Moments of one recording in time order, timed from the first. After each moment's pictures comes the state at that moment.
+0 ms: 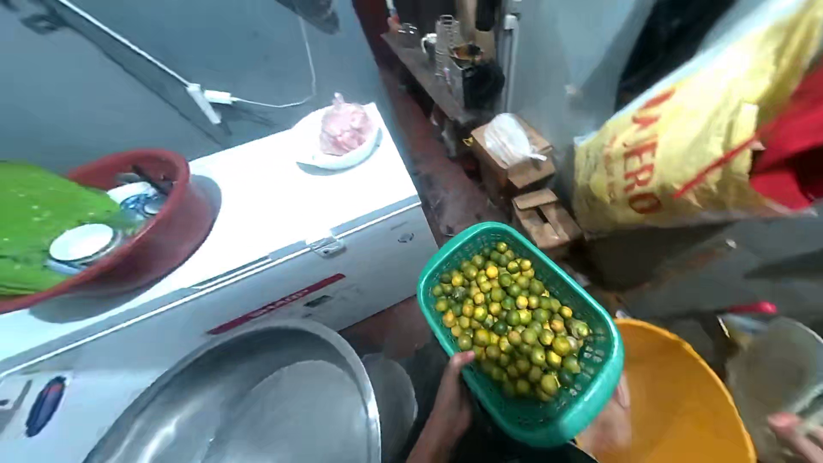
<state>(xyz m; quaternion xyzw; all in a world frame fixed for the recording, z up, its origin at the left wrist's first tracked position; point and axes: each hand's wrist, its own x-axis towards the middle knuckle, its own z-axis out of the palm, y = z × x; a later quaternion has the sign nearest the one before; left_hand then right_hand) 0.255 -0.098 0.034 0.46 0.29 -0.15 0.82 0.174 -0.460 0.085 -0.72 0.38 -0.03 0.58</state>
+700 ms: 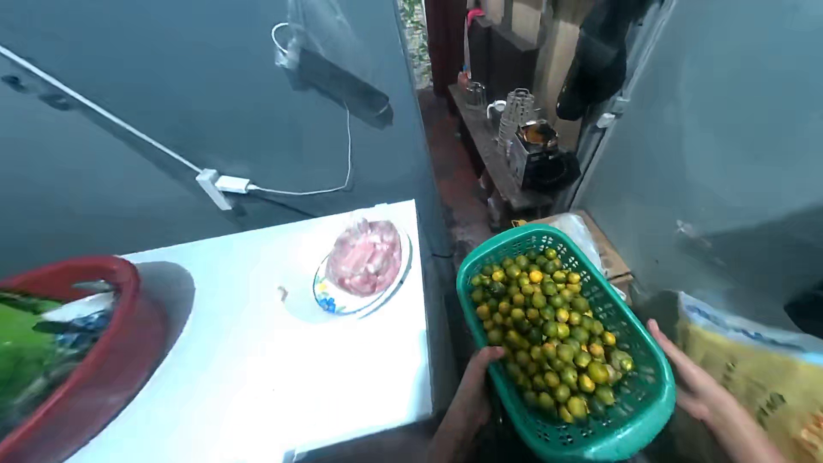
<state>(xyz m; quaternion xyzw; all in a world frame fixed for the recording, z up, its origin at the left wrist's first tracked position) 0.772 -0.068 0.038 0.44 0.26 -0.15 0.85 0.836 -0.376 0.044 -0.57 0.12 0.27 0.76</state>
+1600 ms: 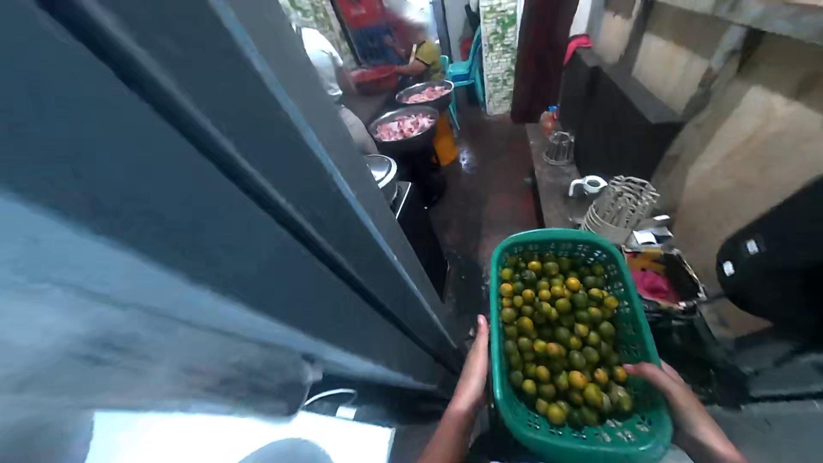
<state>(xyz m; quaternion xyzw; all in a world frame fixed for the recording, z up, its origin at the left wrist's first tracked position) 1.370 0.087 0.038 0.57 0.30 0.01 0.77 1.462 -0.172 0.053 -0.67 0.09 0.25 0.70</state>
